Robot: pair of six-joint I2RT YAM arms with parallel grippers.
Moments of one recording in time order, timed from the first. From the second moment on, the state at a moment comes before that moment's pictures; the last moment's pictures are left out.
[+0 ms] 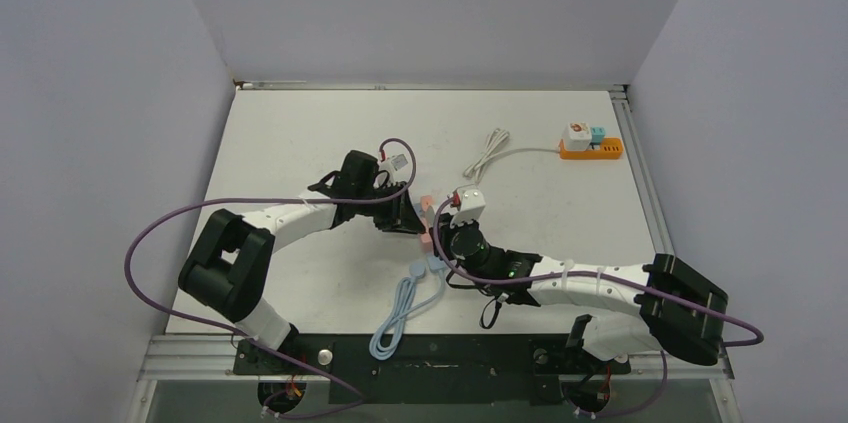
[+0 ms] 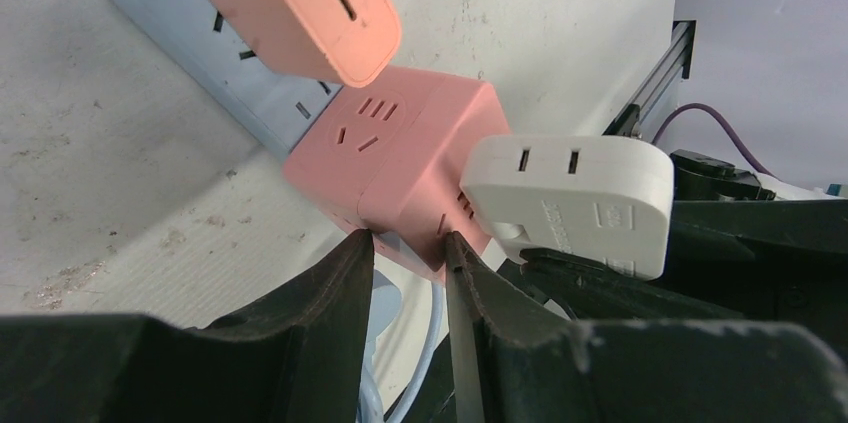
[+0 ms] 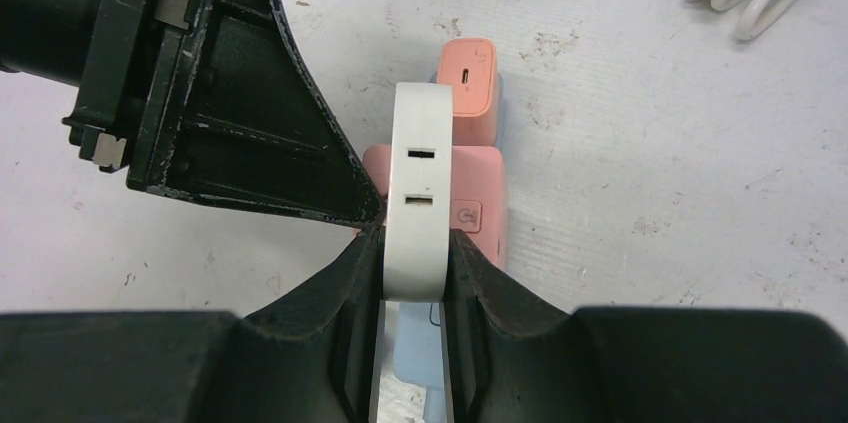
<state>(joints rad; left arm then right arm) -0.51 1.61 0.89 -0.13 0.64 -0.61 1.09 1.30 0.58 0.26 0.55 0.51</state>
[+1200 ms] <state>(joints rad) -0.50 1.37 0.84 -0.22 0.44 -0.46 0.58 0.98 0.44 0.23 0.43 0.54</state>
